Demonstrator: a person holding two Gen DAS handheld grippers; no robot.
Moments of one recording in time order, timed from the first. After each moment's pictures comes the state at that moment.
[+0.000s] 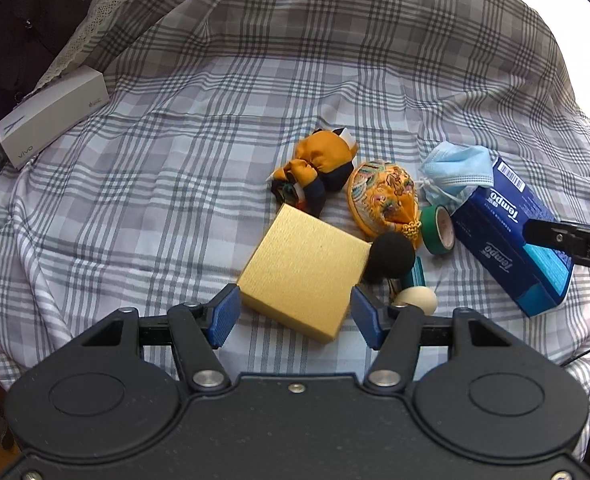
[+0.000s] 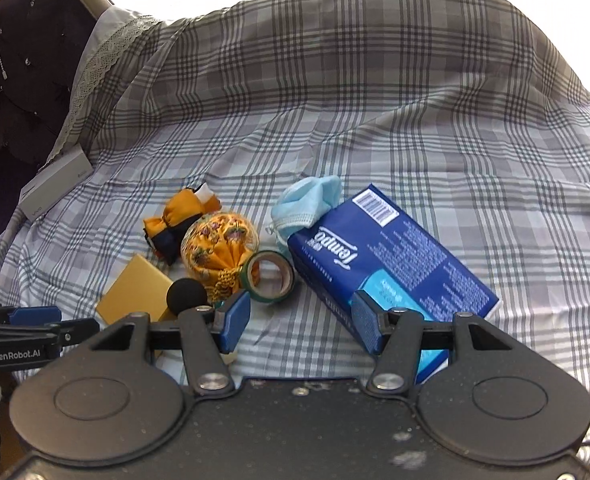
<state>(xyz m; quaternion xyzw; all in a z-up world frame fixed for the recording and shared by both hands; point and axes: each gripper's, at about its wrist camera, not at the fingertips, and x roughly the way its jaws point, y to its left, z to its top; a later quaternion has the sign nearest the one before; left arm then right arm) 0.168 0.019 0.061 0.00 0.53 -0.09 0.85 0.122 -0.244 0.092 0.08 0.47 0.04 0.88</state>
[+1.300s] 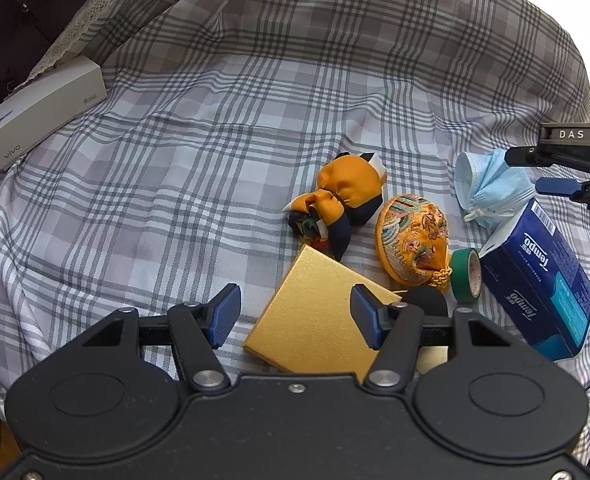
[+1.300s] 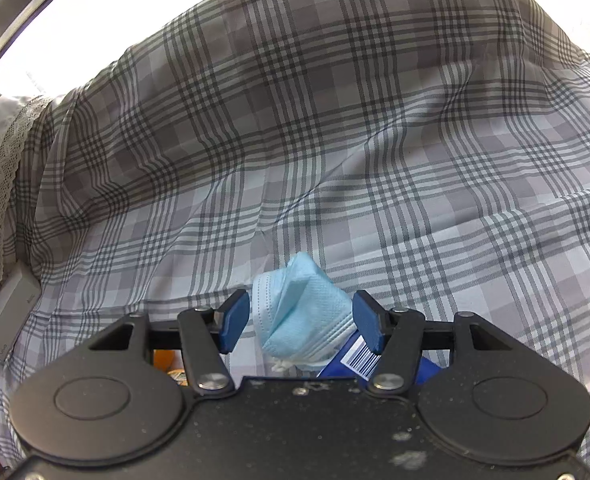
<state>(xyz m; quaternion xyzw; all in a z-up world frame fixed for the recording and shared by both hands) 0.208 0.030 0.043 -0.03 0.53 -0.08 0.84 0.268 -0.269 0.043 0.19 0.47 -0.05 0.86</state>
